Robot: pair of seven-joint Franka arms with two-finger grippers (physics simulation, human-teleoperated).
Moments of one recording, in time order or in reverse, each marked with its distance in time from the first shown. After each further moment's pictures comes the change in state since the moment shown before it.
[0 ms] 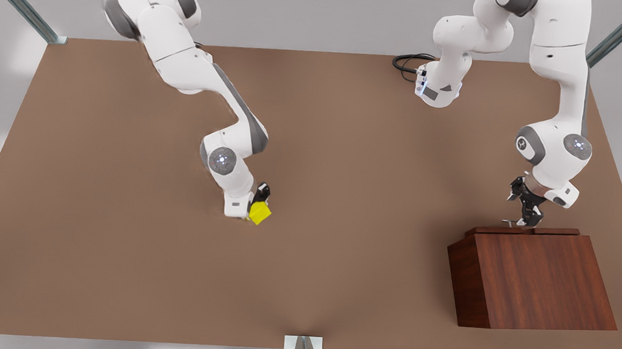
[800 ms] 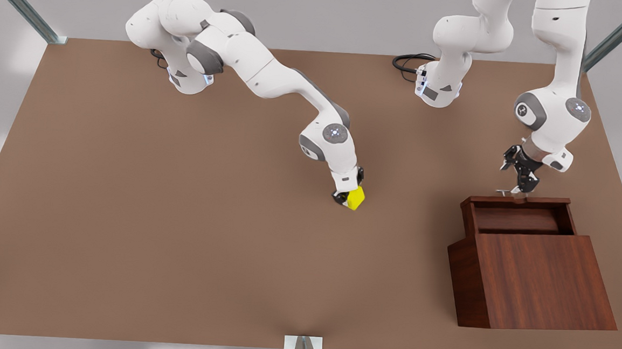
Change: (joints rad) left arm -0.004 -0.335 0.074 -0.289 0.003 -0.073 0.006; right arm 0.384 0.384 -0.087 0.509 -0.071 0.066 0.287
